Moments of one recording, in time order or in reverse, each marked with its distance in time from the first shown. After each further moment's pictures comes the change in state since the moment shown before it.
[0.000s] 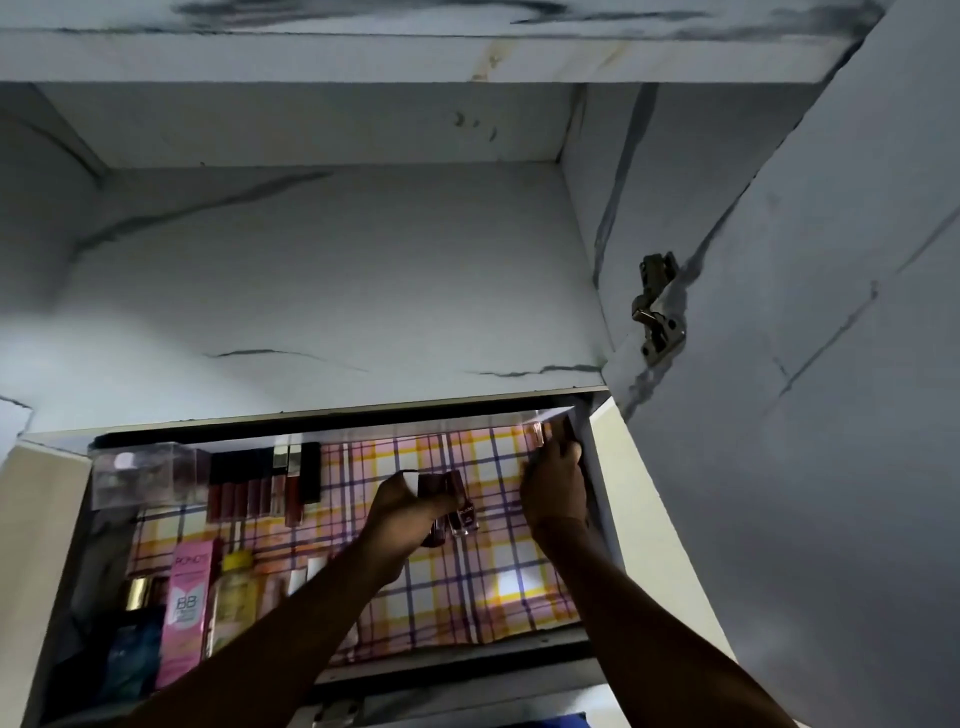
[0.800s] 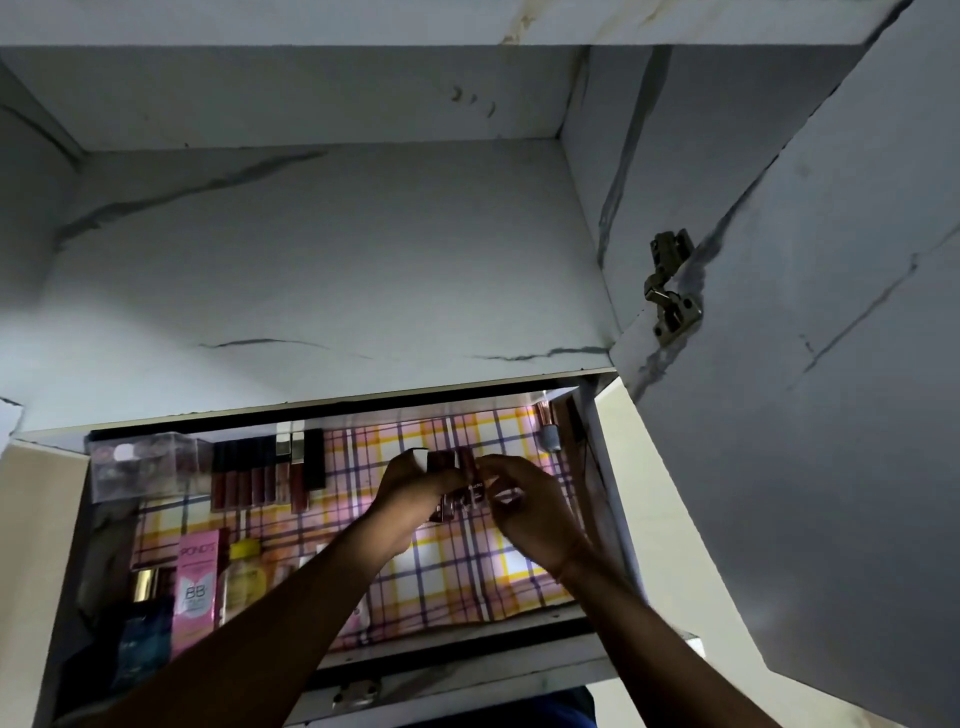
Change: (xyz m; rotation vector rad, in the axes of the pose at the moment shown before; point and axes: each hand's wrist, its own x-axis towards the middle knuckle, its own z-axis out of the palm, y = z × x) left_hand 0.019 -0.003 -0.010 -0.014 -0.081 0.060; right_hand -0.066 -0.022 -0.019 0.565 -0.239 -0.357
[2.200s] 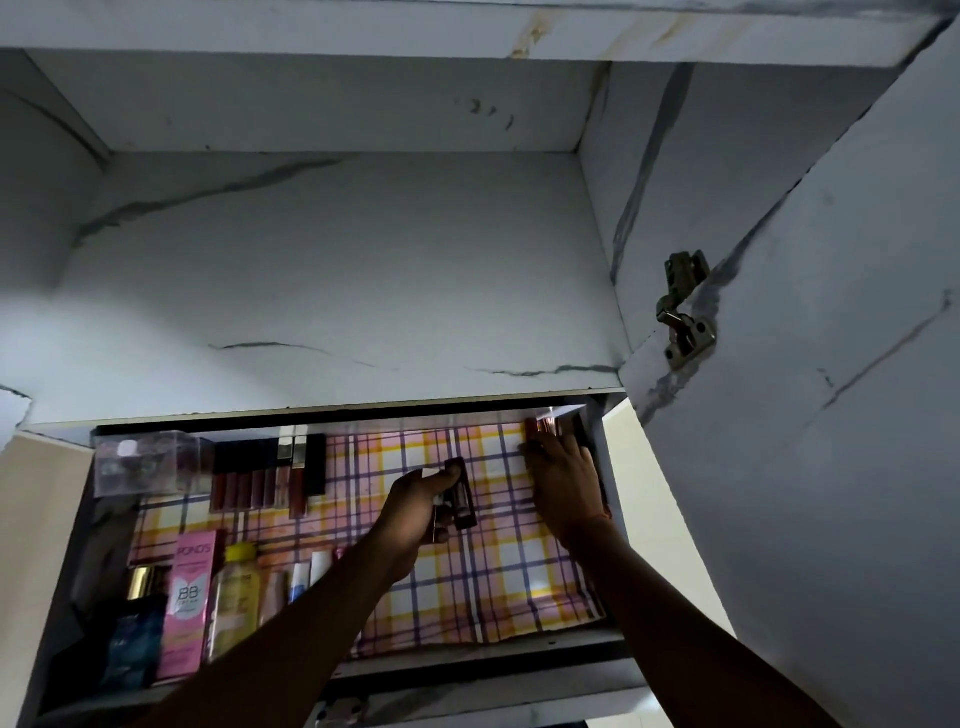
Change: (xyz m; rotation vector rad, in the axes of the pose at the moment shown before) left_hand -0.005 -0.002 0.006 -0.165 0.064 -0.221; right_hand 0.057 0.056 -0.032 -1.009 -0.008 -0.148
